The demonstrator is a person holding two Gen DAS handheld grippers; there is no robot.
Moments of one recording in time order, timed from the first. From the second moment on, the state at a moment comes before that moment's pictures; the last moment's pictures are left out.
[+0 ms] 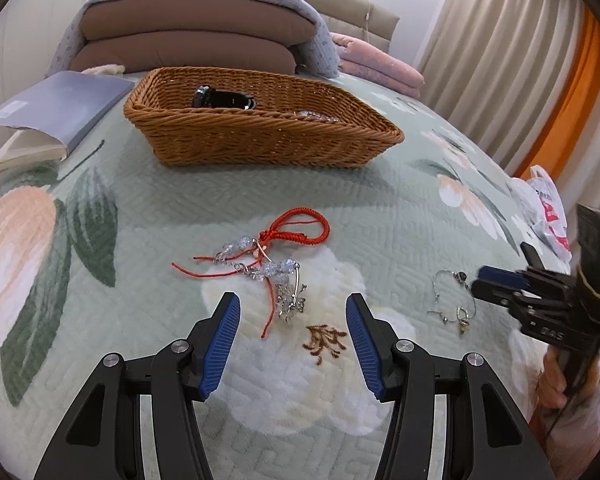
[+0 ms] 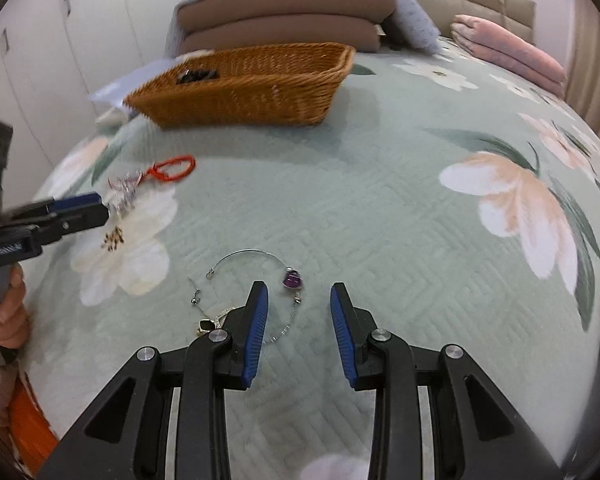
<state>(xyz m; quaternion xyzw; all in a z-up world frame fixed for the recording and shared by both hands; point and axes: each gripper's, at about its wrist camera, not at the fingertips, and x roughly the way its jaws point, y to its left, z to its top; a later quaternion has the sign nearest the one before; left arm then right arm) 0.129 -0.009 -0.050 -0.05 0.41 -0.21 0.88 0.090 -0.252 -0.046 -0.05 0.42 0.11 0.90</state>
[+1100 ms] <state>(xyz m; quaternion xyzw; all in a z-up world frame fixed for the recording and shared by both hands) 0.096 0.030 0.000 -0.16 0.31 -0.33 0.88 0.063 -0.242 0.026 0.00 0.32 0.18 0.93</state>
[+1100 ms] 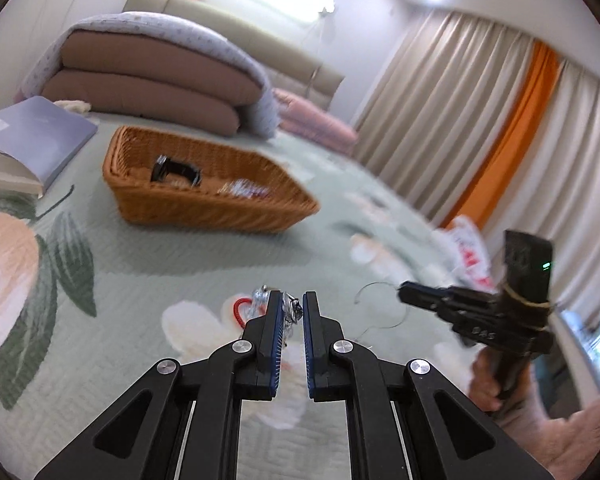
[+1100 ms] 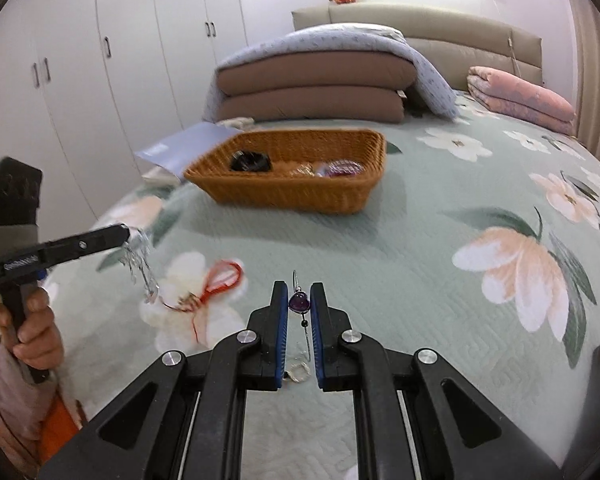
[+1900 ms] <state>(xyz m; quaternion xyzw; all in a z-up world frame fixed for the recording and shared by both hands) 0.172 0.003 0.070 -0.13 0.27 -0.33 0.89 0.173 -0.235 0.097 0.07 0.27 0.20 0.94</state>
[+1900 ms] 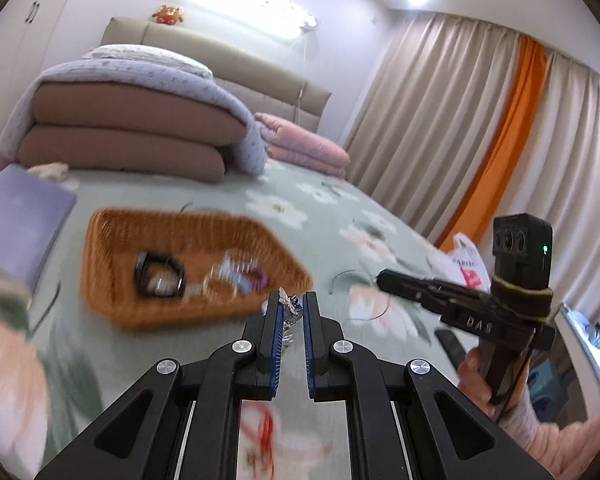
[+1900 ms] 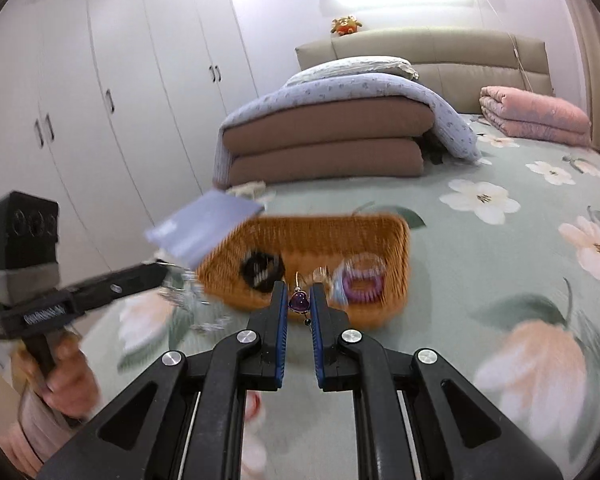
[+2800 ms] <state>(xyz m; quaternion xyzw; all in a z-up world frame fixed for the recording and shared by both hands) 0.318 -0.034 0.008 -0.17 0.32 -0.26 0.89 0.328 -0.217 0.034 0.11 0.38 0.17 0.90</state>
